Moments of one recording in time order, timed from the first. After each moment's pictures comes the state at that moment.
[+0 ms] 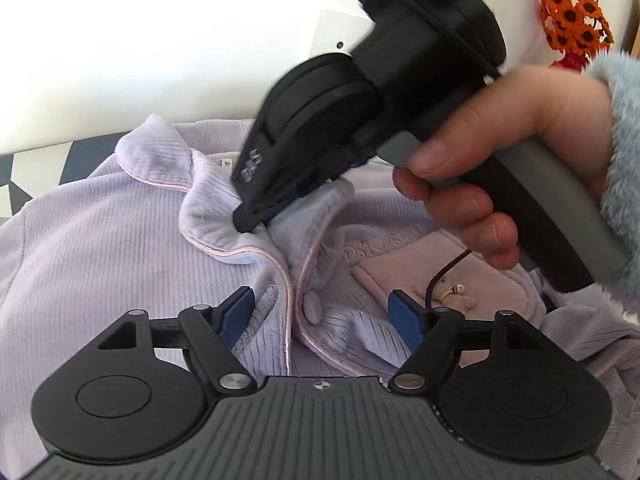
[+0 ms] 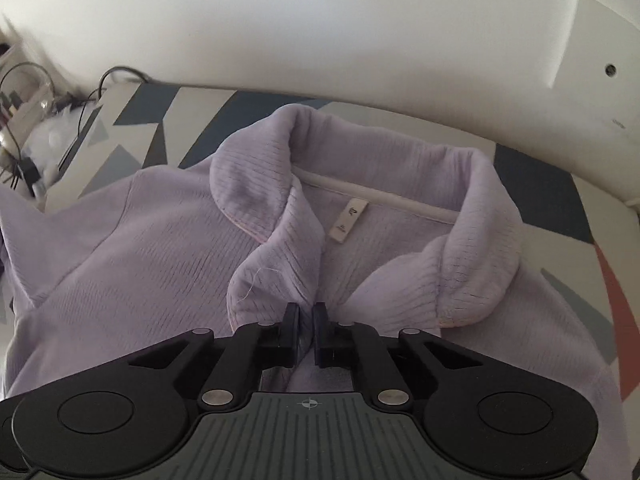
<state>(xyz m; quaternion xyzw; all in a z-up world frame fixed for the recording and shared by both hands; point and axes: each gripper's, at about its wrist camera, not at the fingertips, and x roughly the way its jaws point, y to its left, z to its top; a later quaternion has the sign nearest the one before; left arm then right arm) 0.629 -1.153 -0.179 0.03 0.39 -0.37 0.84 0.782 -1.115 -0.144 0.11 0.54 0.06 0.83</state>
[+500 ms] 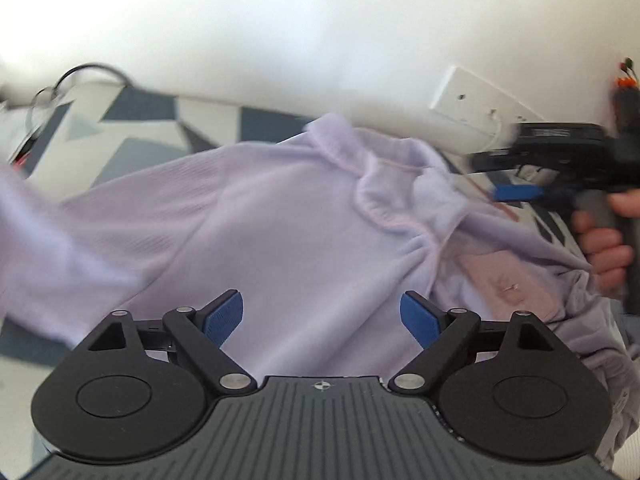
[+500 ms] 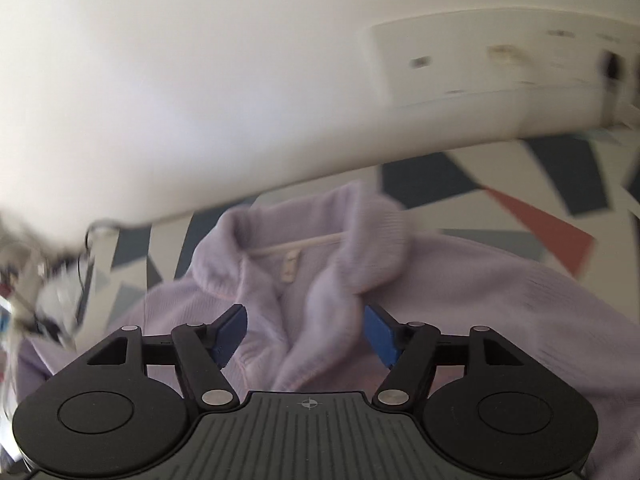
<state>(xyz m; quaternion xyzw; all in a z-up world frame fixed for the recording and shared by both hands) 0.603 -1.059 -0.157 -0.05 0.43 -0.24 0.87 0.673 -1.164 -0.084 0.29 0.39 -0.09 0.87</state>
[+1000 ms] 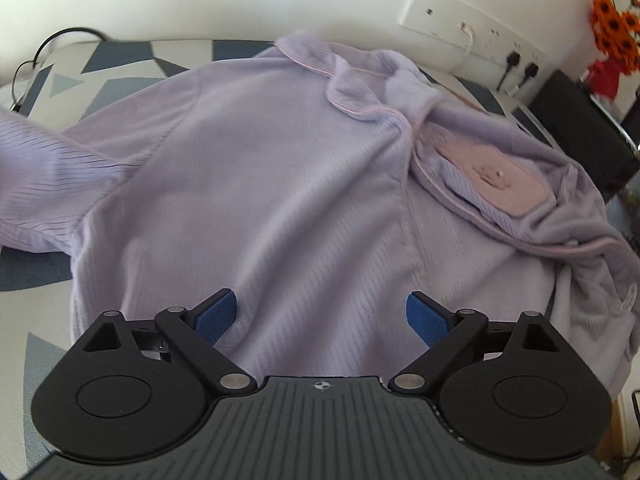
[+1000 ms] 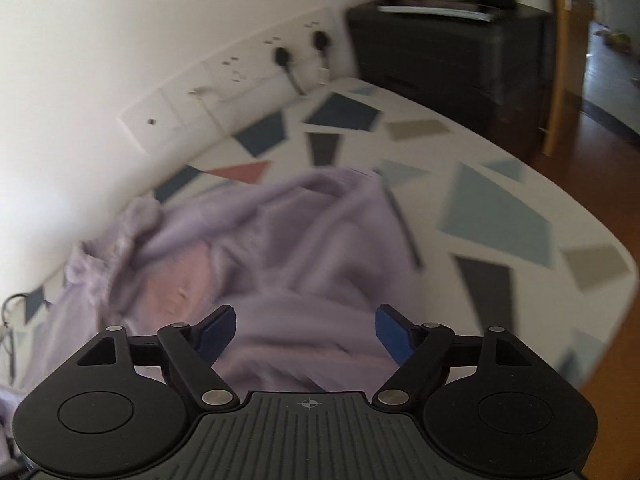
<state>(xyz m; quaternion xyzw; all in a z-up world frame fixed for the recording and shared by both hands) 0.546 -1.072 -0.167 0.03 0.48 -0.29 0.83 0.393 -1.150 -0.082 0.33 0.34 -0.34 0.81</state>
